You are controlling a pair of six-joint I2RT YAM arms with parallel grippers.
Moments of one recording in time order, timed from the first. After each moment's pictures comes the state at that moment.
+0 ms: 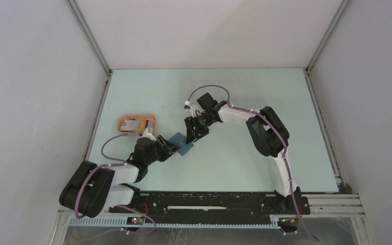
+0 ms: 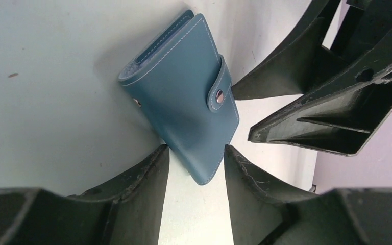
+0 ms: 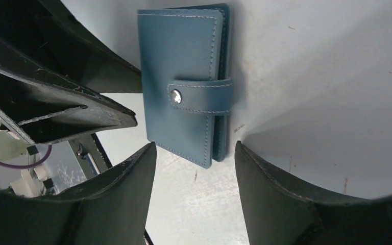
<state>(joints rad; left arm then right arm) -0.34 1.24 0.11 0.59 0.23 -0.99 0.67 2.17 1.54 -0.44 -0.72 0.16</state>
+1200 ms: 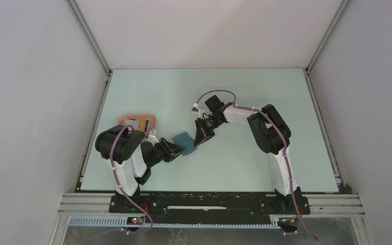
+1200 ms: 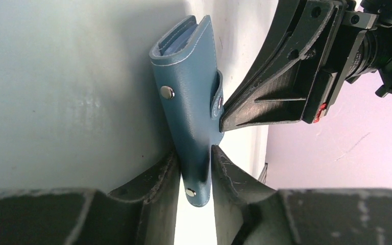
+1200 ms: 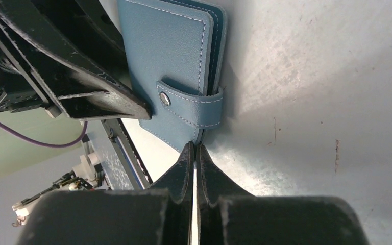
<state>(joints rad) -0.34 1.87 0.05 1.45 0.40 -1.17 0.61 2.21 1.47 -0.43 -0.87 0.26</state>
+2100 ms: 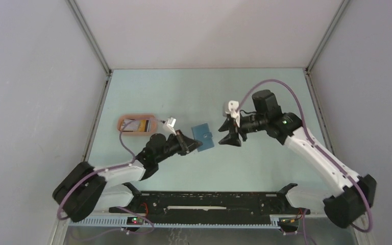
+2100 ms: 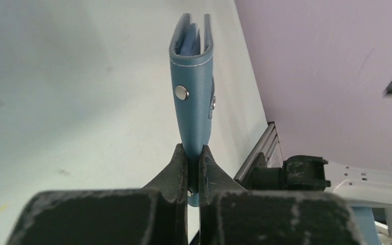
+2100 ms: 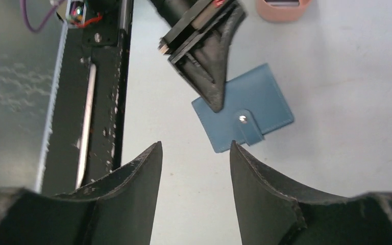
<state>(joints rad) -0.64 1.27 0.20 0.87 0.27 -0.99 0.52 1.27 1.15 -0.59 -0.89 -0.49</state>
